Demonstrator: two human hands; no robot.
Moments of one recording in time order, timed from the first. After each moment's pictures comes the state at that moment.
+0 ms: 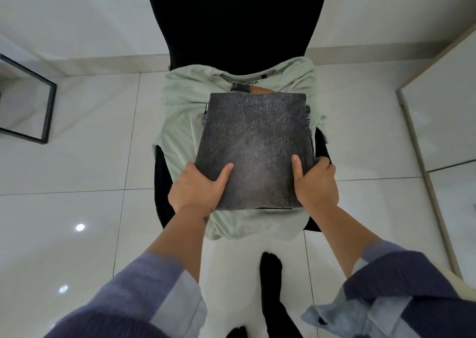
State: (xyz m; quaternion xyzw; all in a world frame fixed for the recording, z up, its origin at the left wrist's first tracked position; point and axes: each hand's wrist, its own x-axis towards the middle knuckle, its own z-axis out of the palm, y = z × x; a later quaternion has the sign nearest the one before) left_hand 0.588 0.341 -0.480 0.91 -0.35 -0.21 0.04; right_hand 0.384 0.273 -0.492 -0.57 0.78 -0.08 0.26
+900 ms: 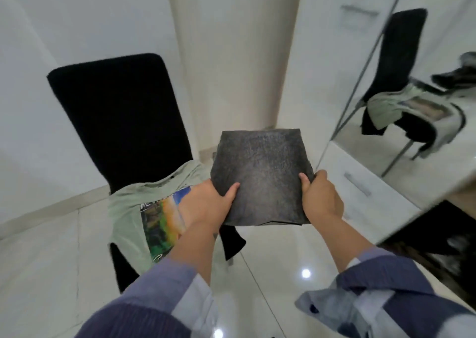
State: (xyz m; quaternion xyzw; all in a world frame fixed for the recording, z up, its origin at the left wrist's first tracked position) left_hand 0.399 0.395 -0.208 0.74 -0.66 -0.09 0.14; right_hand 0.180 0.418 -0.209 -0.44 0.86 -0.24 0.10
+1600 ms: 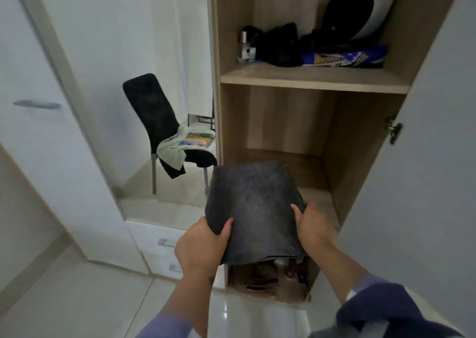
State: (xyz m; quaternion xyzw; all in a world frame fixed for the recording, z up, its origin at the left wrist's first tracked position) left_hand -0.082 0.477 -0.158 0.40 -0.88 -0.18 0.19; right_hand -0.225 0.644 -0.157 -0.07 0.98 -0.19 -0.04
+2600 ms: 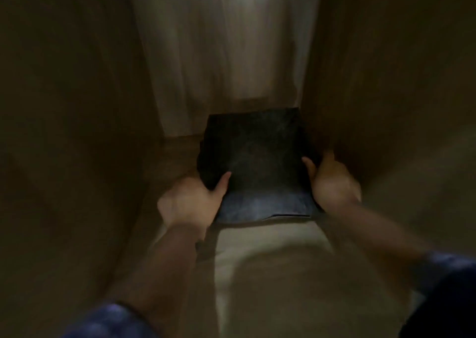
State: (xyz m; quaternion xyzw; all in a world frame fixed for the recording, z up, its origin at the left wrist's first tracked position) left_hand -0.554 0.406 -0.357 0.22 -0.94 -0.14 0.22; right_hand -0.633 0.623 -0.350 0.02 0.97 -0.23 -0.12
